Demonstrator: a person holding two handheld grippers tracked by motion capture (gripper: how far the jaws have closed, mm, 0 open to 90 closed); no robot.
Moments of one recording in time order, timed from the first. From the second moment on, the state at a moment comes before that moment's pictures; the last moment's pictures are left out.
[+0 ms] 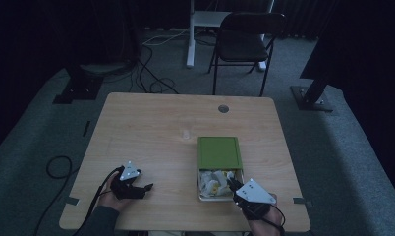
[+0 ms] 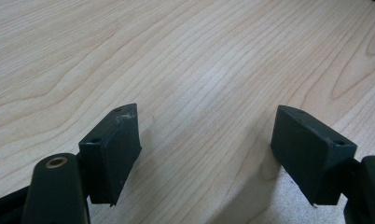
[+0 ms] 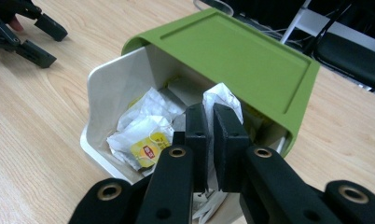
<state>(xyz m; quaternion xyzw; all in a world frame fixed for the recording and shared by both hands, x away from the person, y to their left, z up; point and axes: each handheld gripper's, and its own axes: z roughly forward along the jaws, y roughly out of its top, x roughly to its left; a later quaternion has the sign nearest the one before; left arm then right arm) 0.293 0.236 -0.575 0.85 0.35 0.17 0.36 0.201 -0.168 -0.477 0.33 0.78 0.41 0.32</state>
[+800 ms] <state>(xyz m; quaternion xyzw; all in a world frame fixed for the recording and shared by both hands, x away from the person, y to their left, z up) 0.293 0.236 -0.575 0.85 0.35 0.17 0.36 0.208 -0.196 -0.446 0.32 0.76 0.47 0.32</state>
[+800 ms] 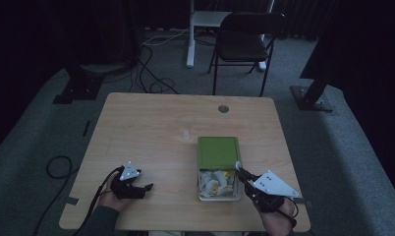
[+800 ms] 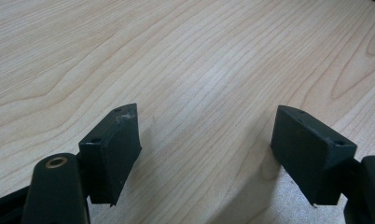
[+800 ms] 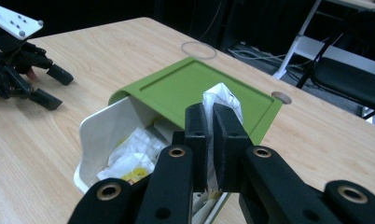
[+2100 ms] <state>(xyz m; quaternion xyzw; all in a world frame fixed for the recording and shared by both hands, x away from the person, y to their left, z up) 0.293 0.236 -0.575 0.85 0.35 0.17 0.36 0.287 -0.185 -0.428 0.27 0.76 0.52 0.29</state>
